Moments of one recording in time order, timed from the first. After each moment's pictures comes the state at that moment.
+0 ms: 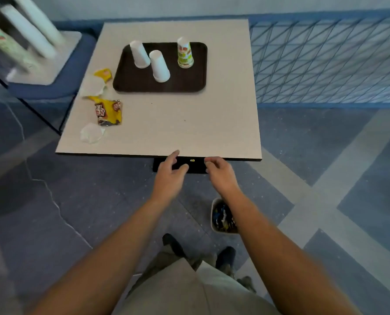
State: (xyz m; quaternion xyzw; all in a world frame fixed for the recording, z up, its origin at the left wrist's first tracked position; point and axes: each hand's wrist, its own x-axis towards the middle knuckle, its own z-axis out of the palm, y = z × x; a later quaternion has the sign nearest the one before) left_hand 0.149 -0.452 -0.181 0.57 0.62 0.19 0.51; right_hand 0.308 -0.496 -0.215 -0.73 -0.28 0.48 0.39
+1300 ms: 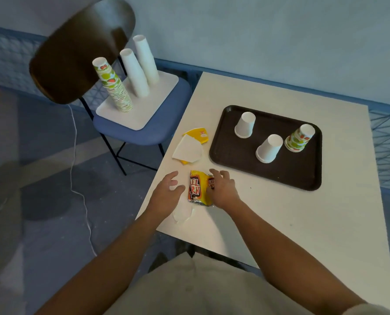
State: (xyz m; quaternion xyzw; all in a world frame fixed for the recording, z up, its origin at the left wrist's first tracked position) left_hand -0.113 -0.094 -0.190 0.46 0.69 0.22 0.51; right_hand 0.084 -0.084 -0.222 -0.73 -0.58 0.35 0.05
